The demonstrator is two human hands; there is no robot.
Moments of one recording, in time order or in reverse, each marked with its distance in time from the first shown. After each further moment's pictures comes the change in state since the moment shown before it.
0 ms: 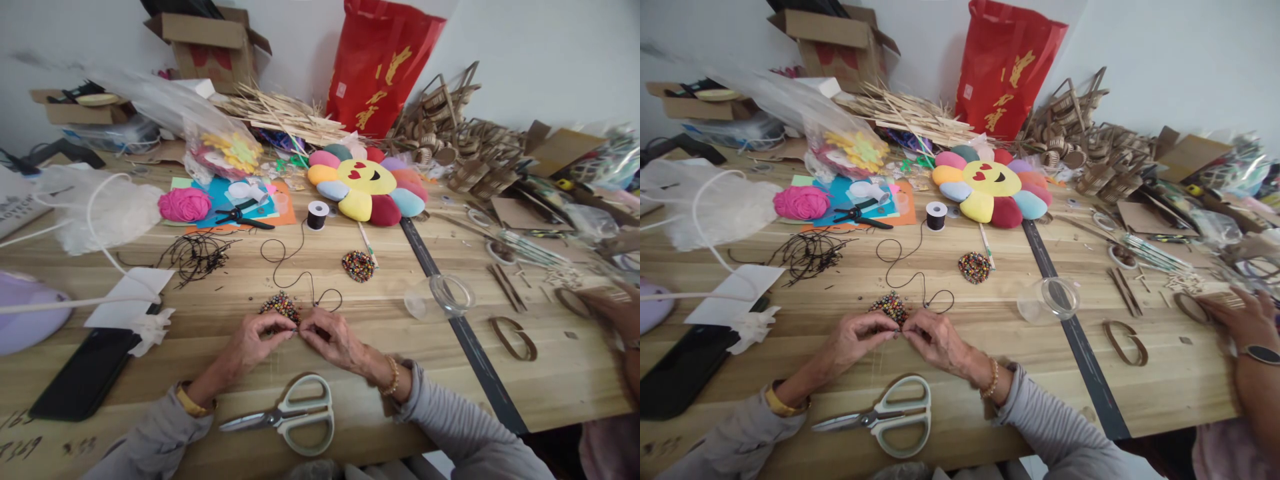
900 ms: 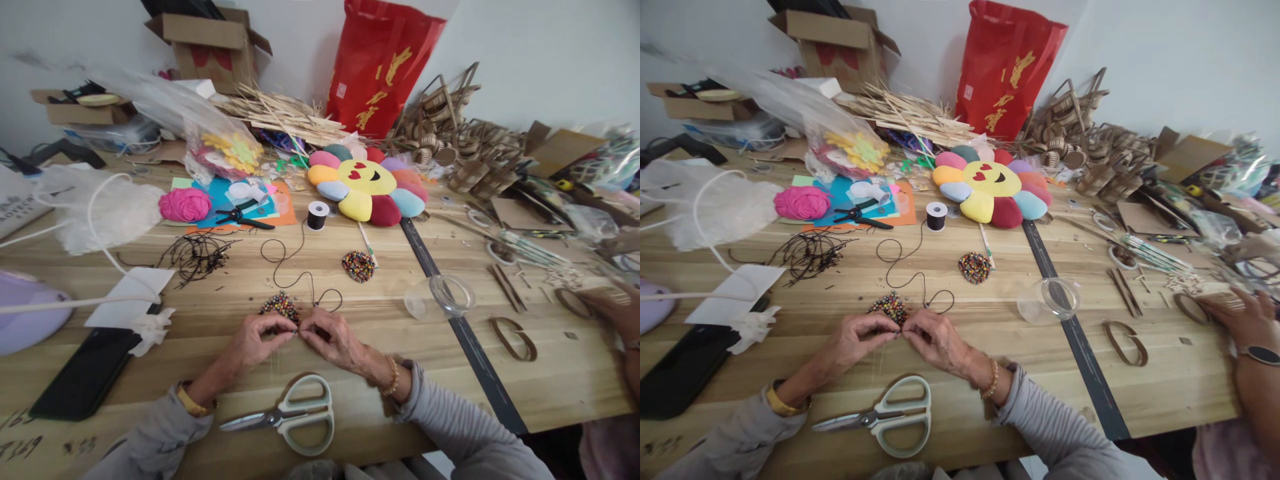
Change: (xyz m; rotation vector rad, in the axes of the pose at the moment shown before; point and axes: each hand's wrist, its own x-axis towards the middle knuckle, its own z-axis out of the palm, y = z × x) left_hand -0.001 -0.001 0.000 0.003 -0.034 -0.026; right_hand 0.000 0.001 0.001 0.007 0.012 -0.017
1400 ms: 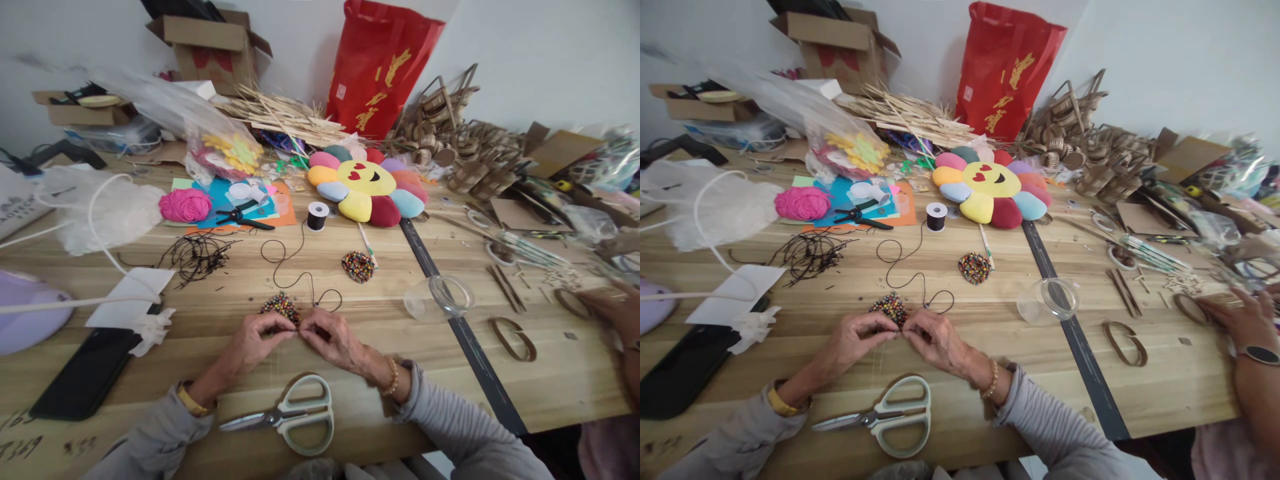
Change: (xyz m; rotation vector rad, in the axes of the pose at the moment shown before) left_hand 0.000 -0.001 0.001 -0.017 0.024 -0.025; right_hand -0.001 0.000 0.001 -0.023 0.003 0.028
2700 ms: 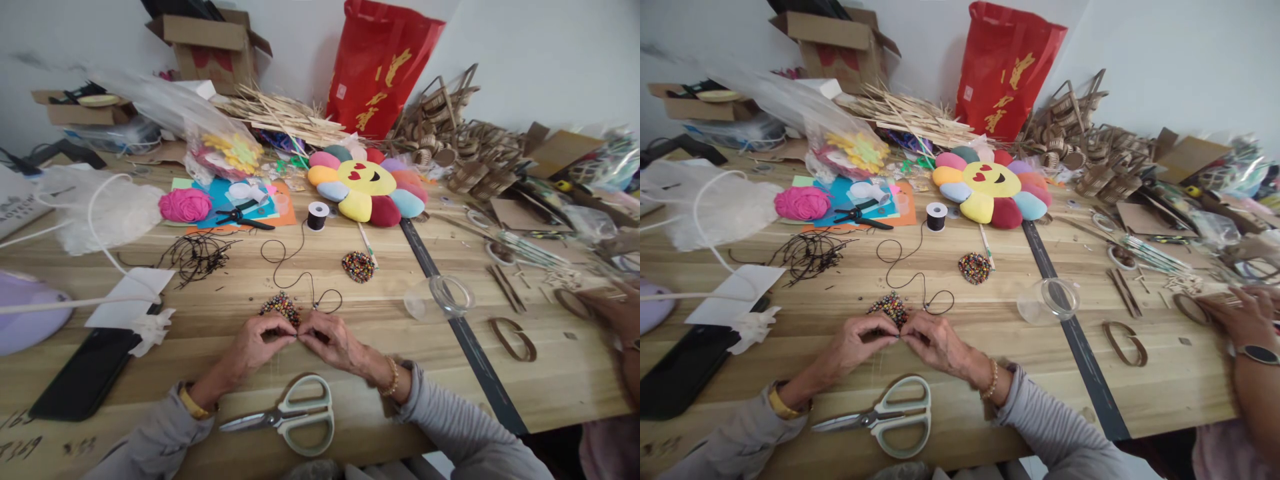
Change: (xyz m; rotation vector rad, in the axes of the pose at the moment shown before) left_hand 0.000 0.002 0.002 0.022 -0.019 0.123; right_hand -0.002 0.003 0.002 0.010 -0.028 -0.067
